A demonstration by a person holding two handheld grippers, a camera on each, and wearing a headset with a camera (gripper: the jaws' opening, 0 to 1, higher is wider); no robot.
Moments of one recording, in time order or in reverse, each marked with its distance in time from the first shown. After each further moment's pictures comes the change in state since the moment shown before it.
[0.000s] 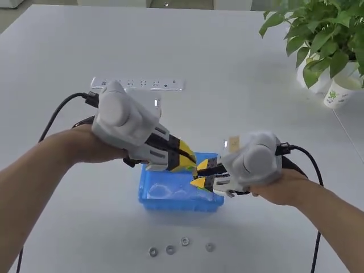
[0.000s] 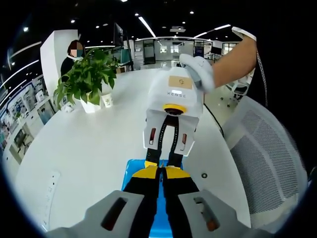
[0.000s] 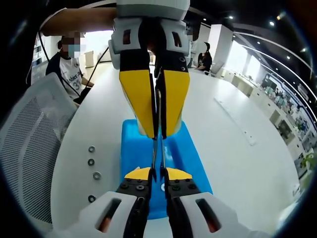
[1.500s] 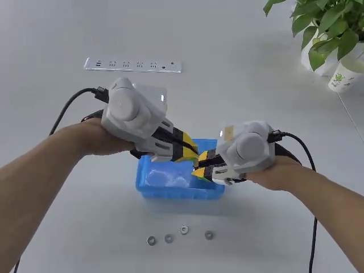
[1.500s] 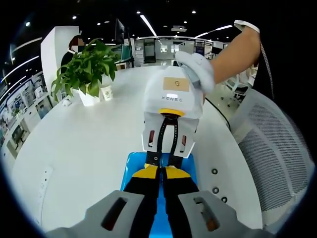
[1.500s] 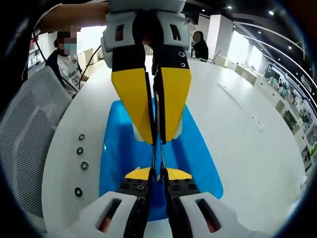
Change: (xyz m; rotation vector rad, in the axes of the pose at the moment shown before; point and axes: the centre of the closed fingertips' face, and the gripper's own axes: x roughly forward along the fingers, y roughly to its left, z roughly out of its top) left arm 0.029 0.016 -0.029 -0.024 0.004 -0.010; right arm 0.029 -0.010 -0.036 0.045 0.064 0.046
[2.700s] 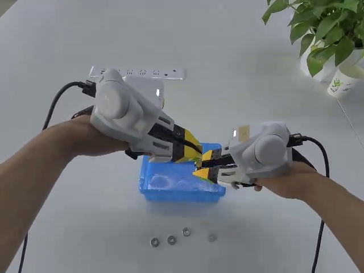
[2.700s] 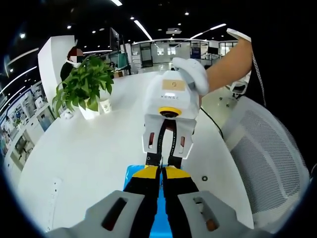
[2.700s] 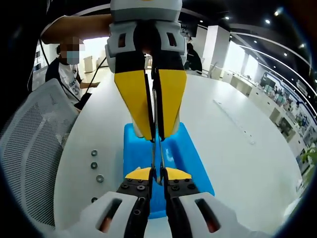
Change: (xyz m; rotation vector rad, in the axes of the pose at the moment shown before) left arm -0.024 -0.017 0.035 0.063 -0.027 0.012; right arm -0.032 0.011 0.032 -0.013 -0.096 -0.039
